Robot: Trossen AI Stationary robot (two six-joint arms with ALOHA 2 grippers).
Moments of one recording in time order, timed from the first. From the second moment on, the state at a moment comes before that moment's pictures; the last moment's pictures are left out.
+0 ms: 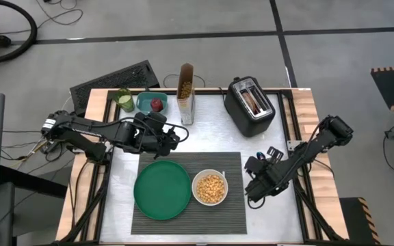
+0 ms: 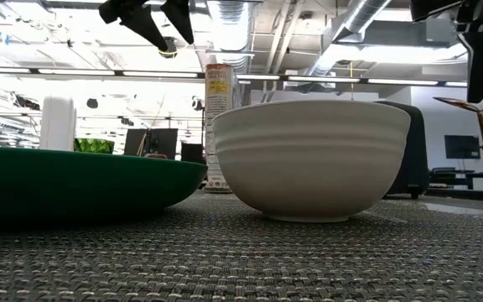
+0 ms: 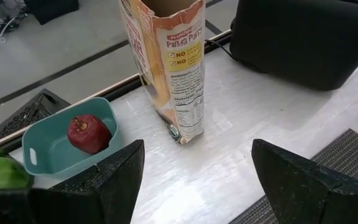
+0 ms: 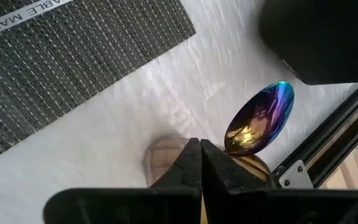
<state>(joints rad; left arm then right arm) -0.18 1.43 1.37 -1.02 -0.88 -0.95 0.60 1.59 1.25 -1.49 0.38 1.17</state>
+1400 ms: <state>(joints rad) -0.18 1.43 1.37 -1.06 -0.82 -0.93 0.44 1.75 1.43 -1.57 0.41 1.34</state>
